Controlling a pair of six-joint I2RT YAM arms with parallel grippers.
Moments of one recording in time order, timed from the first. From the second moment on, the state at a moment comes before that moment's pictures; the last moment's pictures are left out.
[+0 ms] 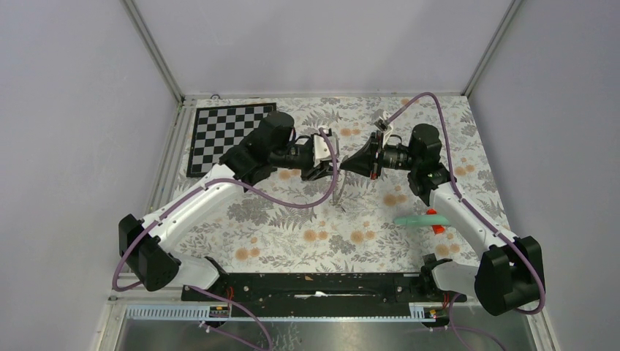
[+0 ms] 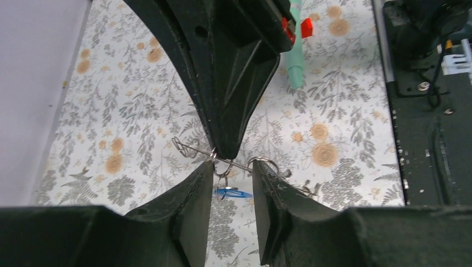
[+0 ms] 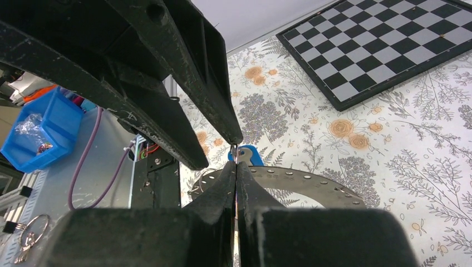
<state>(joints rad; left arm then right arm) -0.73 1.38 1.32 -0.38 0.66 0.51 0.32 1.22 0.83 0.30 -1.07 0.29</state>
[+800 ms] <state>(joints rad) -0.73 1.38 1.32 -0.42 0.56 0.65 0.31 1.22 0.83 0.30 -1.06 0.32</state>
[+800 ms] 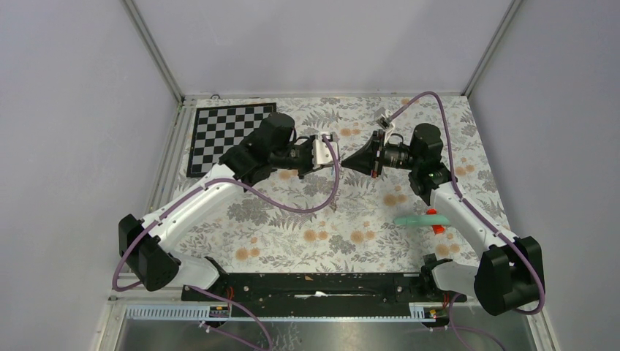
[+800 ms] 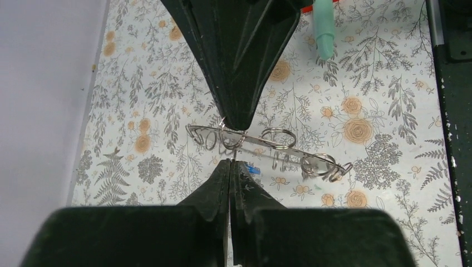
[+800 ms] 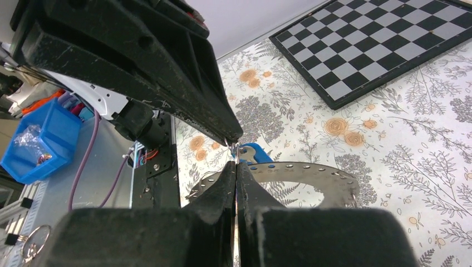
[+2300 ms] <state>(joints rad) -0.76 1.32 1.24 -0.40 0.50 0.59 0.24 1.20 0.77 0.38 -1.10 0.29</state>
